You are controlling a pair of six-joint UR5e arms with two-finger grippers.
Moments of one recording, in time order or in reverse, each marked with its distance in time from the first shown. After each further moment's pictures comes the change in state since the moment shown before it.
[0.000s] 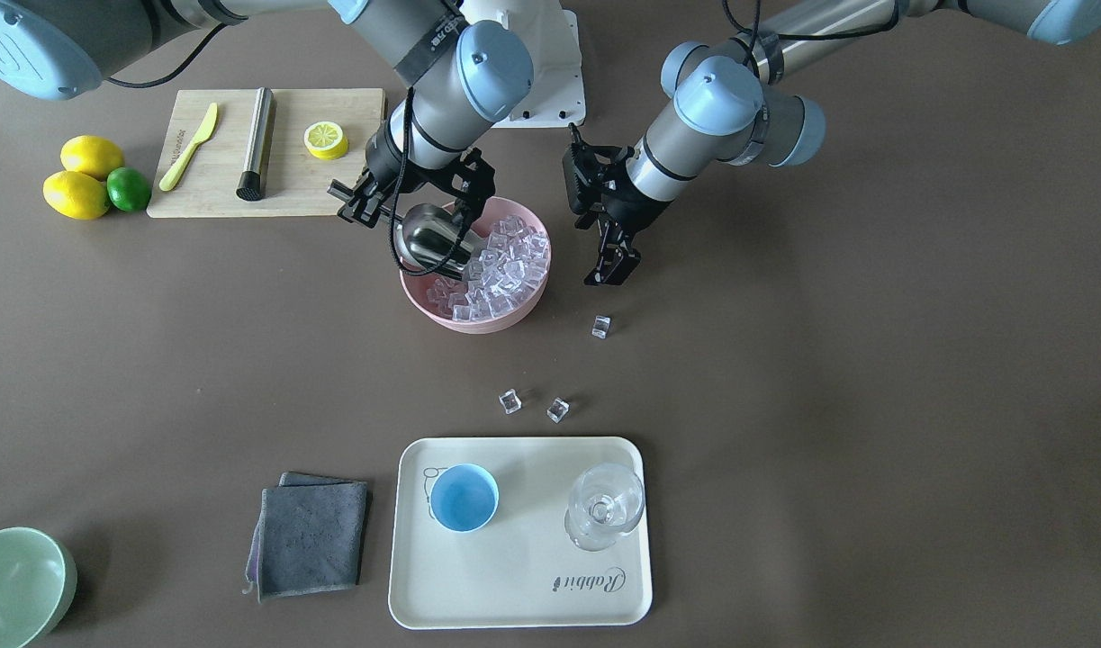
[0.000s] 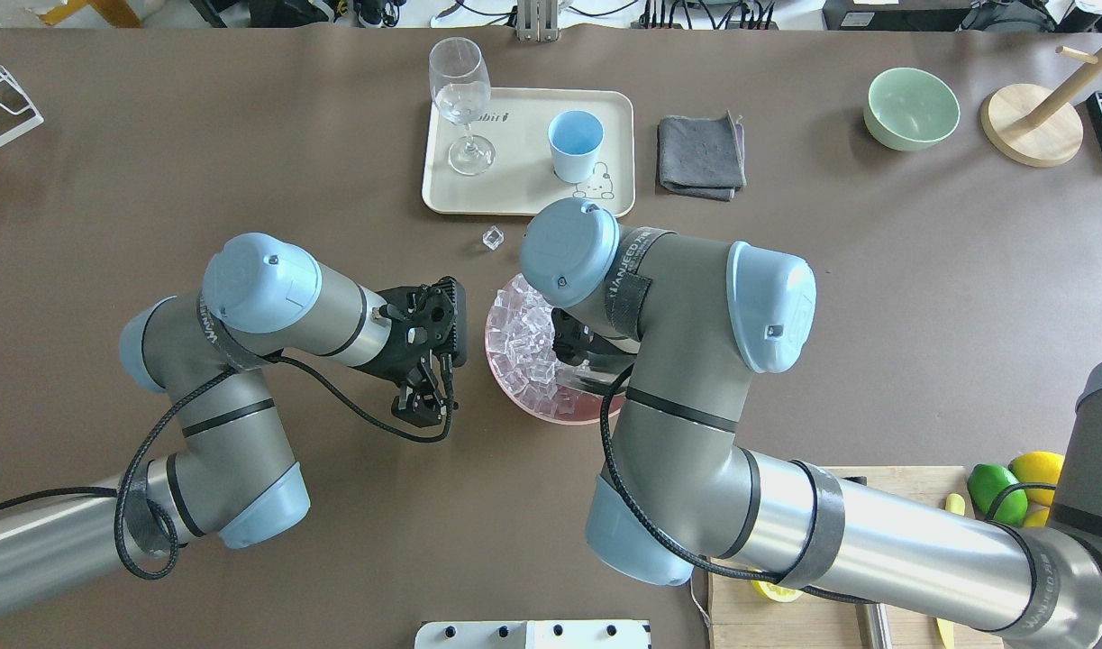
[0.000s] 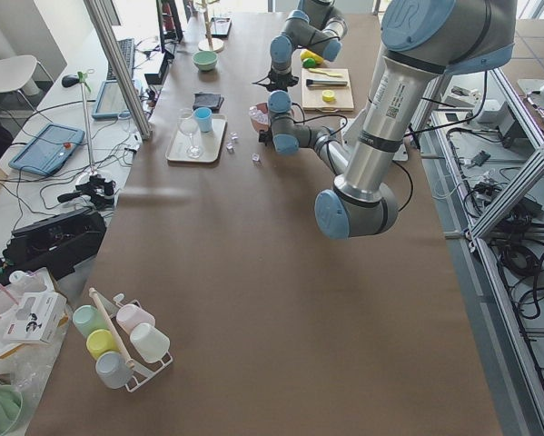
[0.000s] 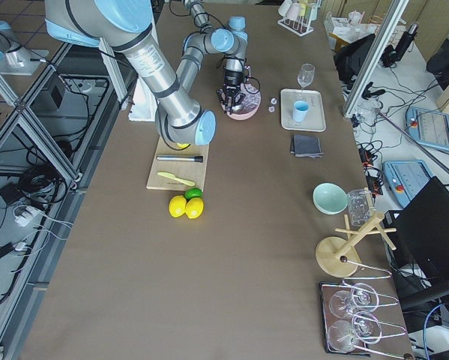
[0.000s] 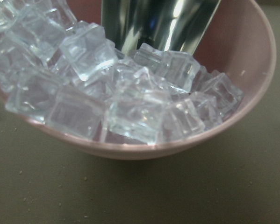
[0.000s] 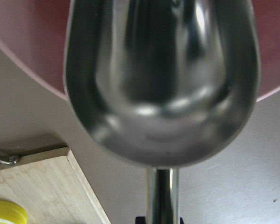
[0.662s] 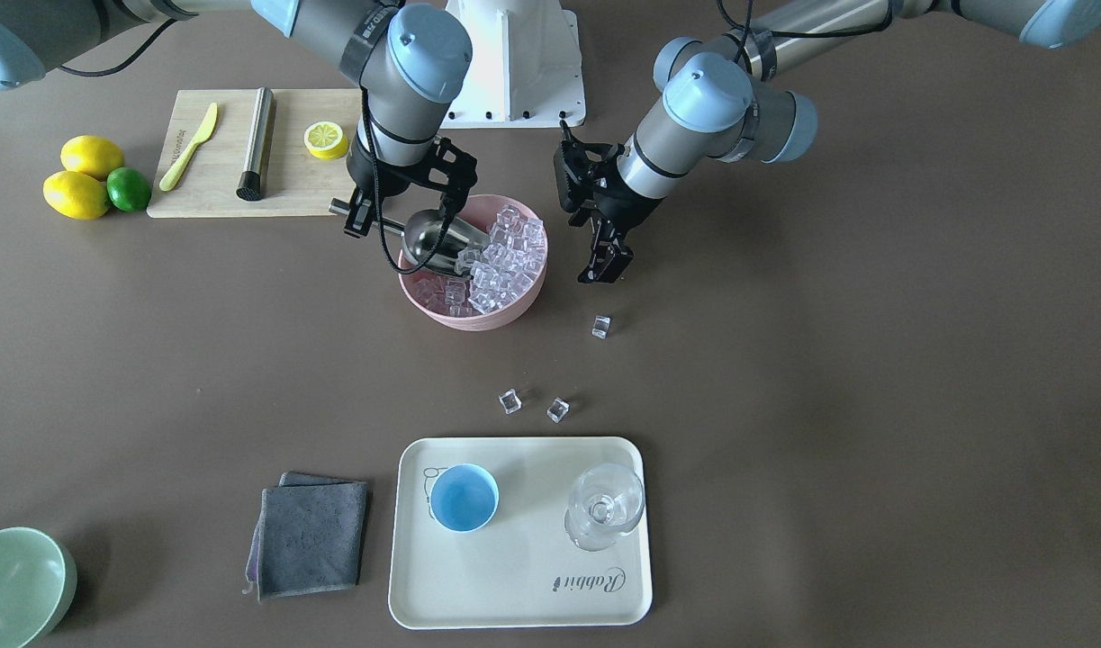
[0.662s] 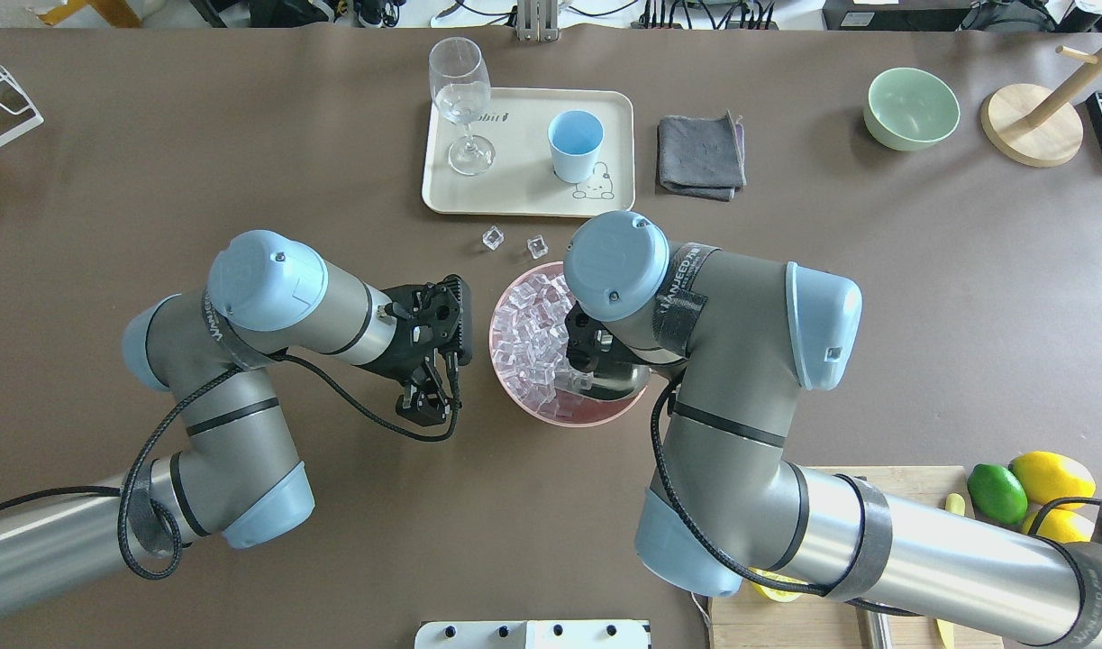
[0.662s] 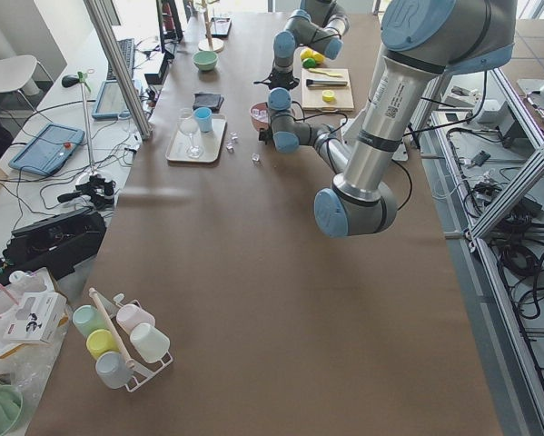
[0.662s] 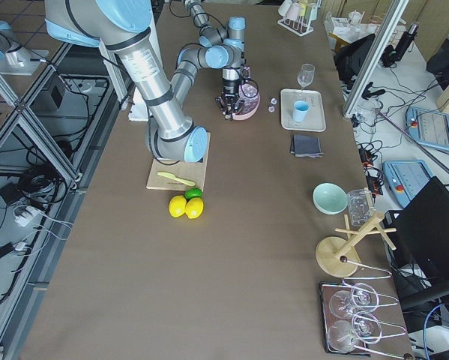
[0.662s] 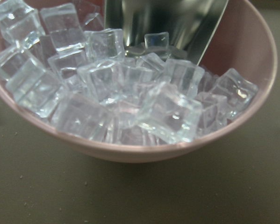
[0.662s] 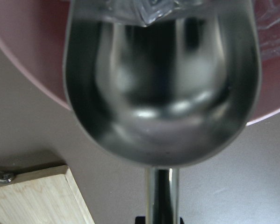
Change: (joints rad) left arm 0.001 -0.011 -0.006 0.024 0.002 0.000; right arm 0.000 -0.098 0.065 0.158 0.024 0.001
